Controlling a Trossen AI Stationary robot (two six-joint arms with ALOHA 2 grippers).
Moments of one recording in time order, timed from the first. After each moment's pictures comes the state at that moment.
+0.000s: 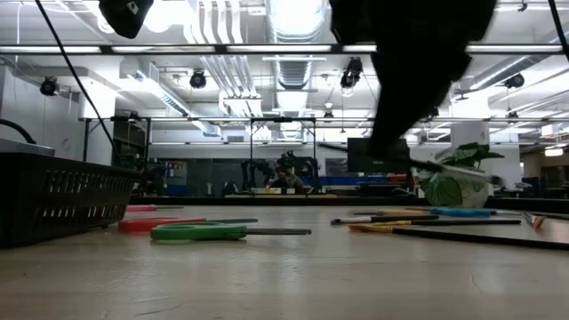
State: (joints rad) left arm -0.62 1.18 0.70 0.08 -0.56 -0.34; right arm 0.48 1.89 1.35 -0.72 0.39 0.83
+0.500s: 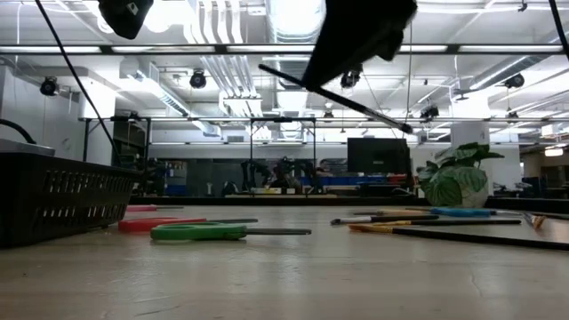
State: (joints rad) left arm -0.62 1.18 0.70 0.08 -0.56 -0.34; right arm 0.48 1.89 1.47 -0.64 0.56 0.63
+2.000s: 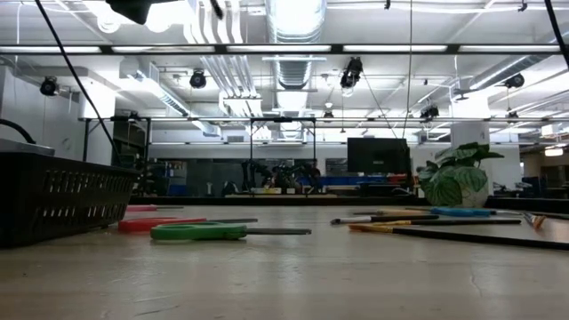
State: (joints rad) left arm -0.62 1.18 0.70 0.03 -0.56 -0.01; right arm 0.45 1.93 1.48 0.22 0.56 -0.10
